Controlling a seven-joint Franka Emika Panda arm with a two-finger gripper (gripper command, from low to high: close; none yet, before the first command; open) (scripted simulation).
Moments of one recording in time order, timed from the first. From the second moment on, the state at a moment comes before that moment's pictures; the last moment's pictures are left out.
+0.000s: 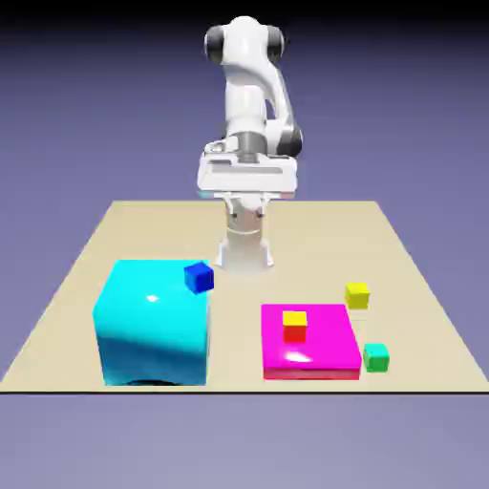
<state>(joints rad) 0.05 -0.53 -0.01 -2.78 0.01 3.02 0.69</state>
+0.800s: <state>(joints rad) 0.83 0.34 -0.29 -2.25 0.25 2.64 -0.30</state>
